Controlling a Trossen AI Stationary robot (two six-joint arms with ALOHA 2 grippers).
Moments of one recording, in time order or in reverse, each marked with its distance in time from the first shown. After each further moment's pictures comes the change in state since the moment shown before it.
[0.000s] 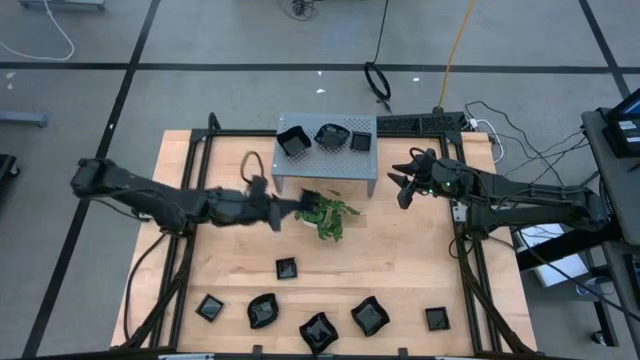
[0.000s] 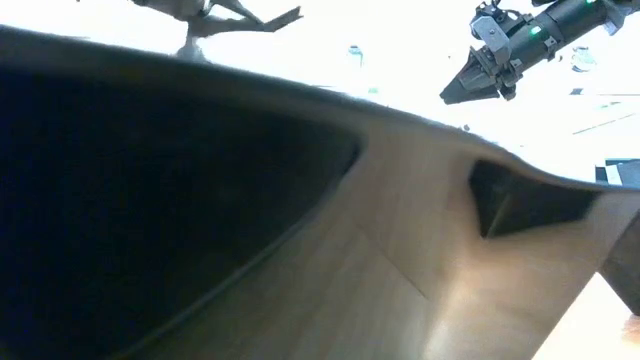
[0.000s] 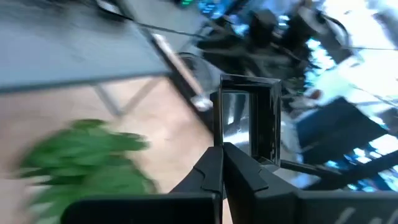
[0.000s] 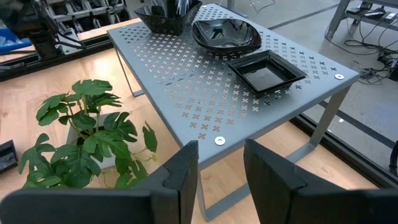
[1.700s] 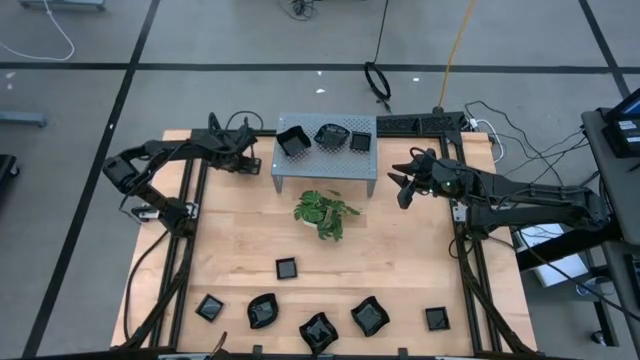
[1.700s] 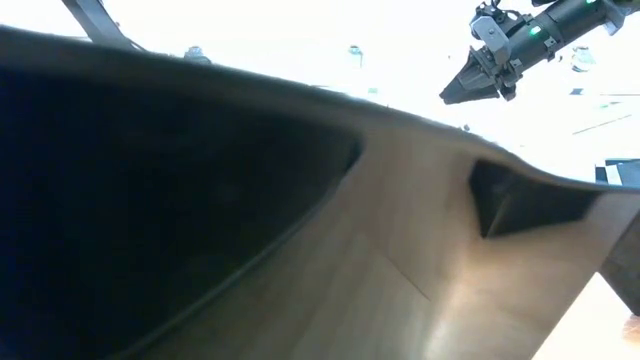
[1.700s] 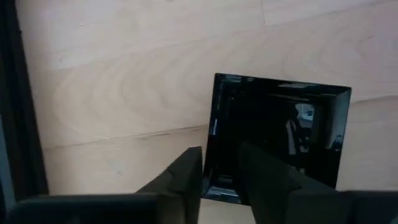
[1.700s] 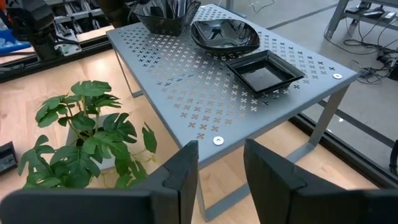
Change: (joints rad) left arm 1.017 0.384 0.001 -0.758 0.208 0.382; right arm 0.000 0.000 0.000 0.001 0.002 0.004
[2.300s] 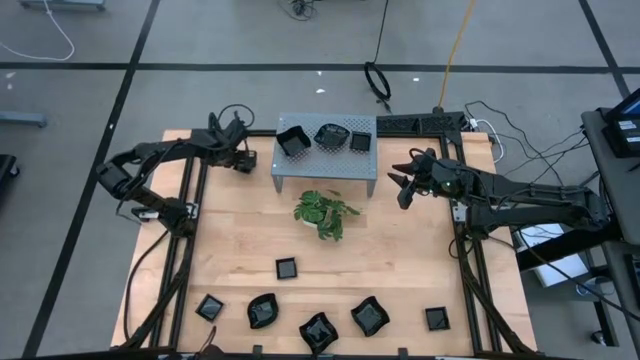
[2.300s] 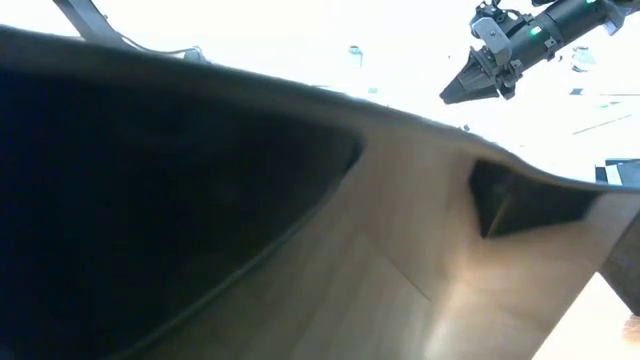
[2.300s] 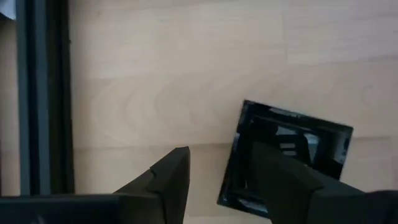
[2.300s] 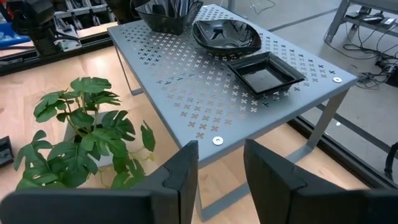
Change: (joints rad) left arm 0.064 -0.076 -0.002 0.008 -0.026 -0.031; right arm 0.000 0.000 0.000 0.000 0.000 -0.030
